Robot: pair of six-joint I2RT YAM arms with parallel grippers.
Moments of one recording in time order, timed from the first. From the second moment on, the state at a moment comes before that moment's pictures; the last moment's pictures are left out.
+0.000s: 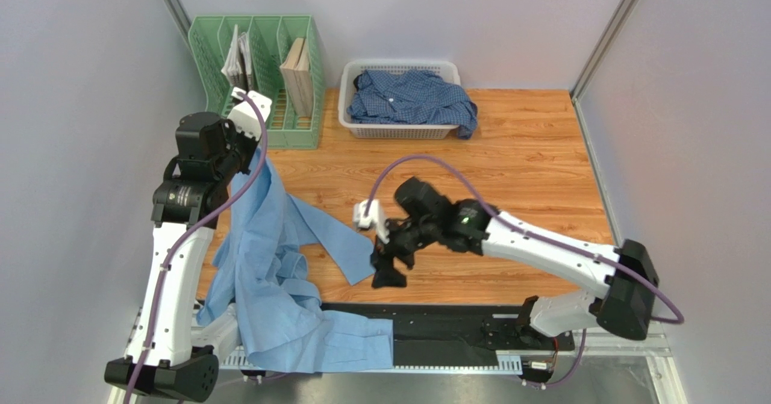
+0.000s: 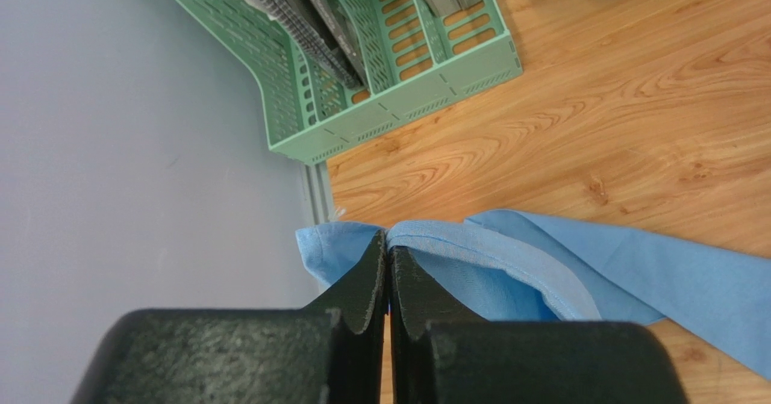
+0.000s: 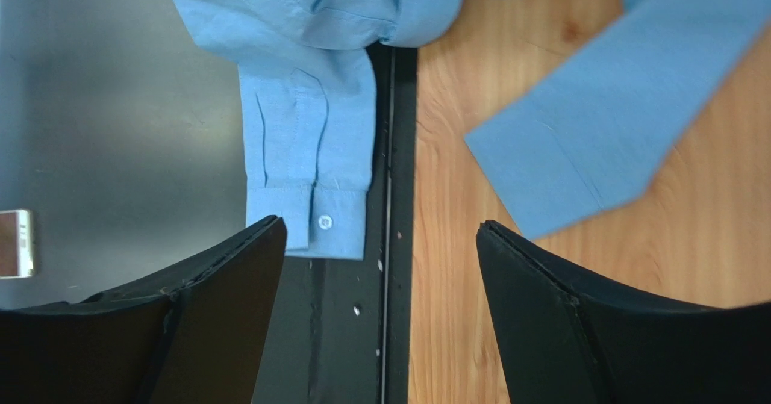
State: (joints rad) left arm -0.09 0.97 1.32 -0.75 -0.06 0.47; right arm 0.99 1.31 1.10 -0.54 -0.61 -0.16
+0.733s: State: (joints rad) left arm -0.07 1.01 1.34 -0.79 -0.09 0.40; right arm 1.61 1.72 1.55 -0.38 0.03 -0.06
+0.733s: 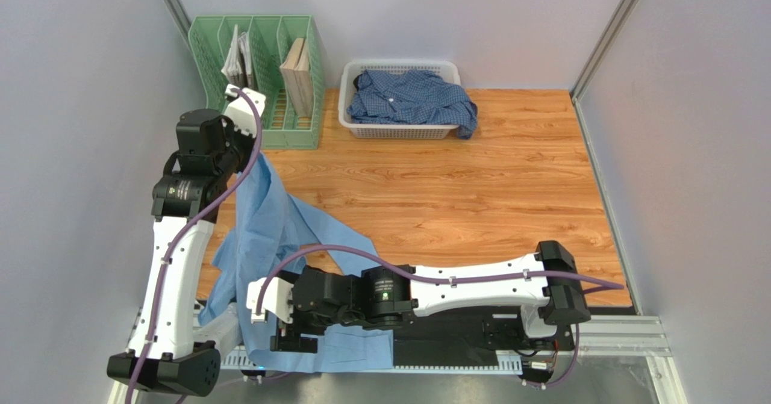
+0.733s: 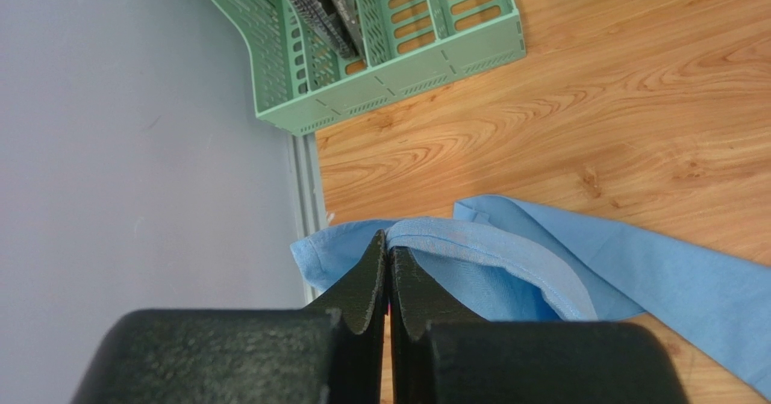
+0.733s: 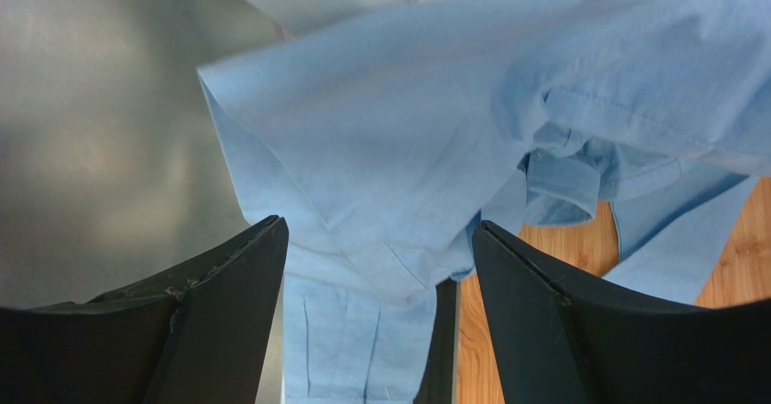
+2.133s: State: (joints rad) left arm -0.07 0.99 1.34 -0.79 -0.05 0.38; right arm 1.64 1.89 1.75 -0.34 0.21 0.06
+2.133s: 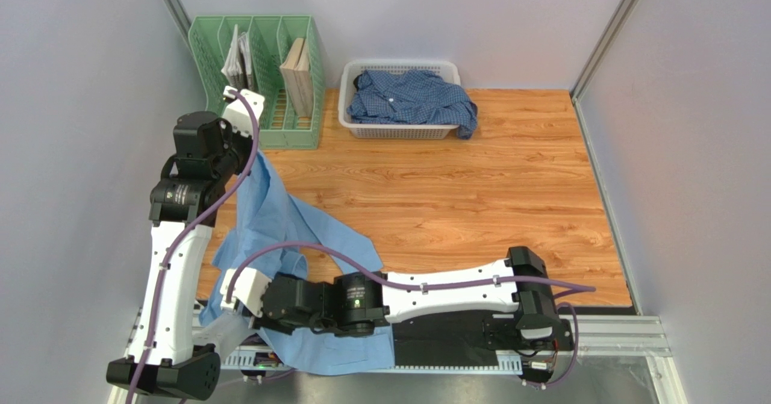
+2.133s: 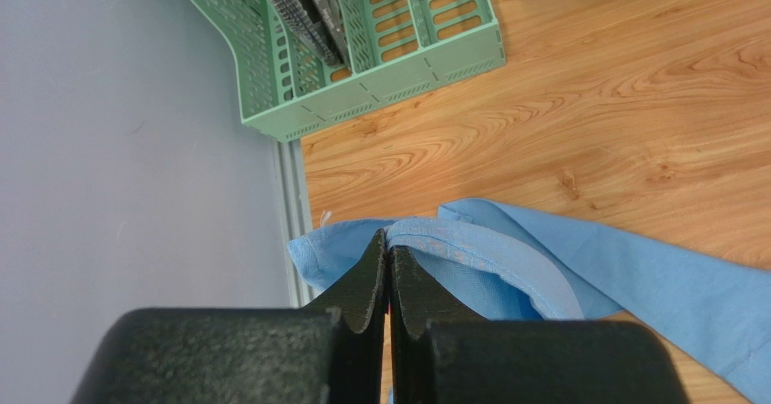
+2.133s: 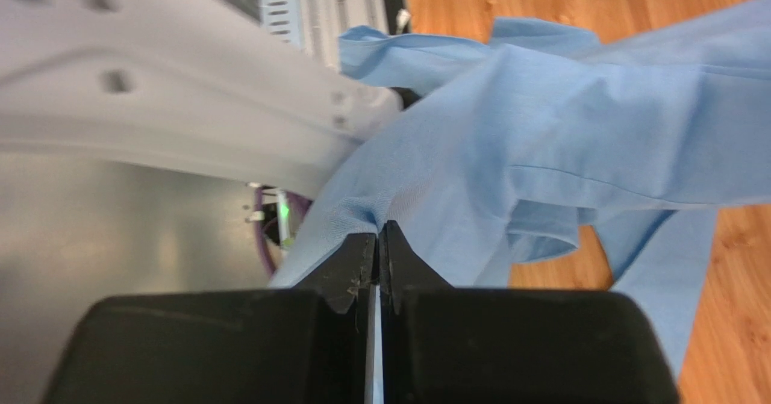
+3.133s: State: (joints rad) left arm -0.24 1.28 2.01 -0.94 0.46 0.41; right arm -0.20 1.12 1.79 -0.54 -0.64 0.10
